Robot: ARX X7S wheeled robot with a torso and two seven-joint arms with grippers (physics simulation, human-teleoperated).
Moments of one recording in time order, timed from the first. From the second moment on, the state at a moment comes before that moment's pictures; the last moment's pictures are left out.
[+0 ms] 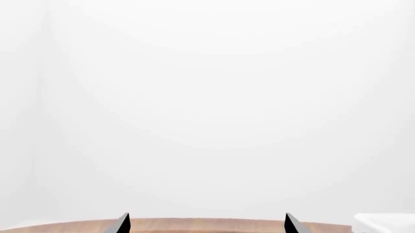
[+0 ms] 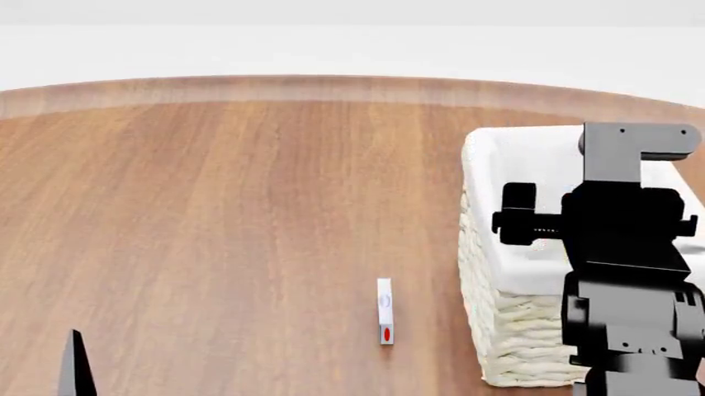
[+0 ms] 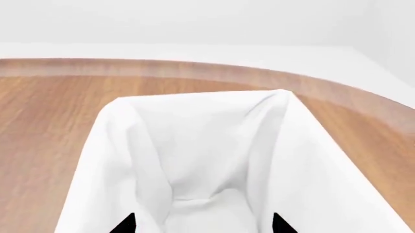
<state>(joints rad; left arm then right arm) 0.18 -0.37 0.28 0.54 -0.13 0.16 -0.45 1.26 0.23 -0.06 1.31 0.04 0.31 -0.09</state>
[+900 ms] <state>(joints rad) 0.16 -0.37 0.31 0.53 -0.12 0.15 -0.45 0.73 0.22 -0.11 0.24 -0.13 0.23 0.07</state>
